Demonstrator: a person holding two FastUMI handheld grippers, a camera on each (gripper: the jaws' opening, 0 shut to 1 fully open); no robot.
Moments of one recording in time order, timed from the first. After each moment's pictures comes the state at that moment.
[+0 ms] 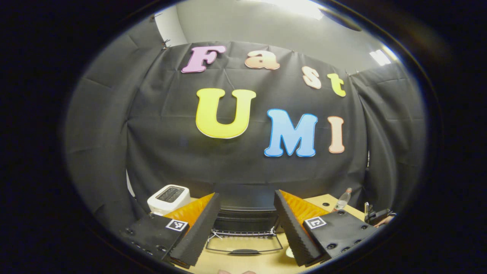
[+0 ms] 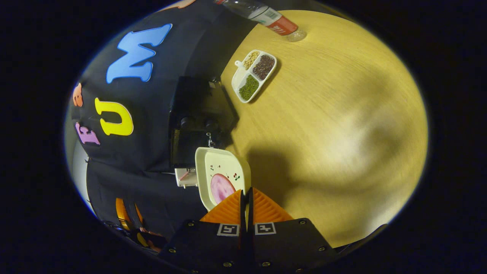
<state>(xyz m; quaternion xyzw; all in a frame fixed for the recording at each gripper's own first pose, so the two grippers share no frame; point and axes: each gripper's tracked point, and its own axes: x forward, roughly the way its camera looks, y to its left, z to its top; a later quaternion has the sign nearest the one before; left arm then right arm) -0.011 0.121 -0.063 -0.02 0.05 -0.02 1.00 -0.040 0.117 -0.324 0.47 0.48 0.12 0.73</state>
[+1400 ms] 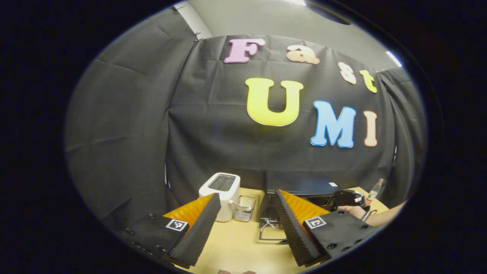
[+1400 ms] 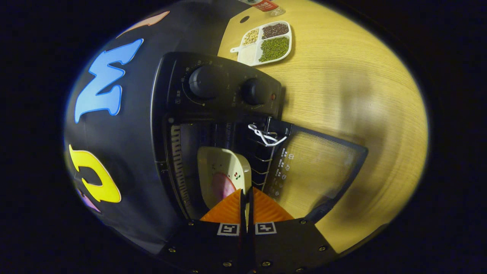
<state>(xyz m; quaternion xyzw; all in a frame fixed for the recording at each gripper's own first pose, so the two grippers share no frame) -0.052 0.278 -0.101 -0.03 0.10 0.10 0.99 0.137 0.318 -0.336 0.63 0.35 -0.13 0.68</state>
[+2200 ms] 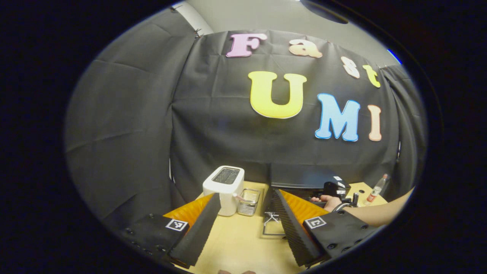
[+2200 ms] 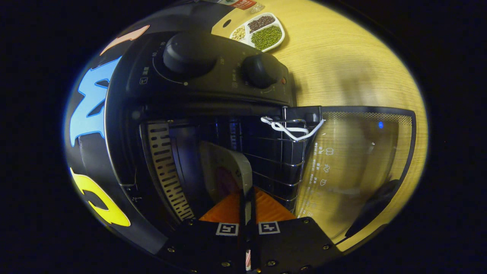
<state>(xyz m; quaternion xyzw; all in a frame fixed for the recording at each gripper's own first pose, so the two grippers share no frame) -0.057 0.270 -0.116 -0.02 0.12 0.10 0.99 0.191 0.326 -0.352 0.67 0.29 -0.17 0.66</state>
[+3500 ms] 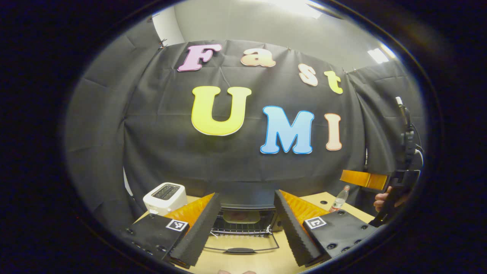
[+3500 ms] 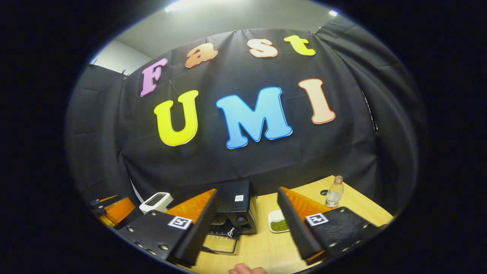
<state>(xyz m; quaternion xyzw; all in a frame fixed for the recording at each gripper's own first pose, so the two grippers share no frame) -0.005 0.084 -0.074 -0.02 0.07 -0.03 1.00 0.021 0.100 -0.061 0.06 0.04 0.05 1.00</state>
